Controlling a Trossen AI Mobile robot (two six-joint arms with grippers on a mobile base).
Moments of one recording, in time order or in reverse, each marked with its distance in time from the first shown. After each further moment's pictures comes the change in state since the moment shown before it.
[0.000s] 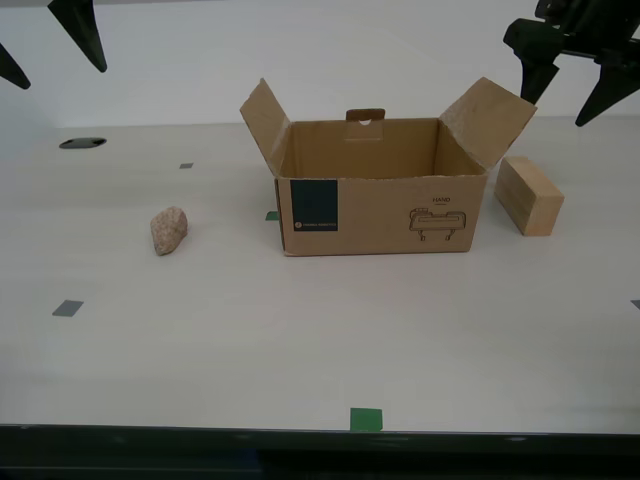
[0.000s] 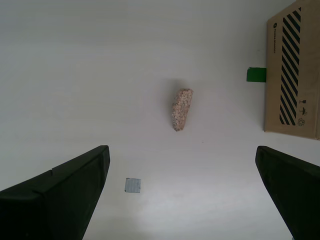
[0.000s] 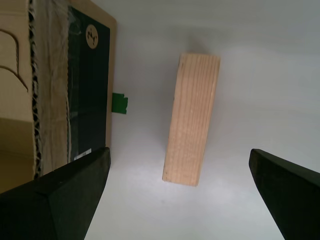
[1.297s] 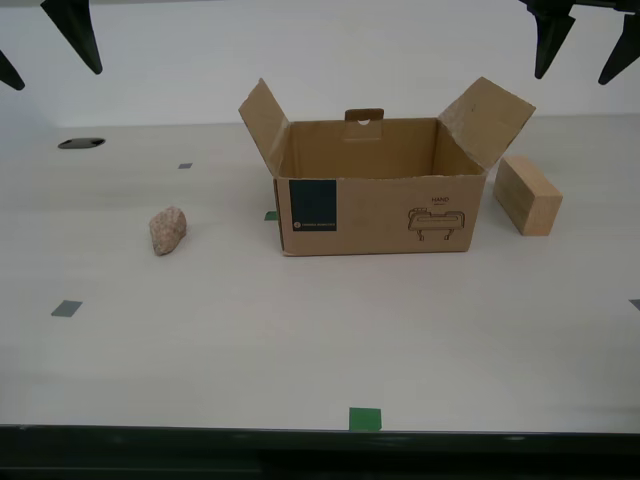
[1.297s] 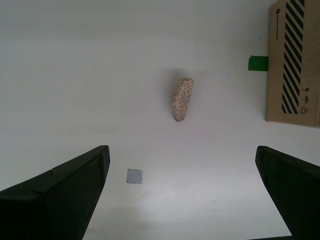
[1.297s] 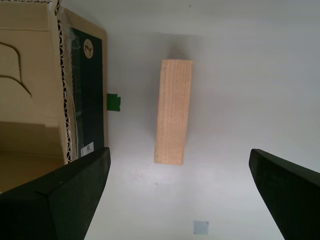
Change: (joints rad) arm 0 0.000 0.000 0.193 -0.214 0.063 0.041; arm 1 0.001 0.000 0.008 -0.042 0.000 0.019
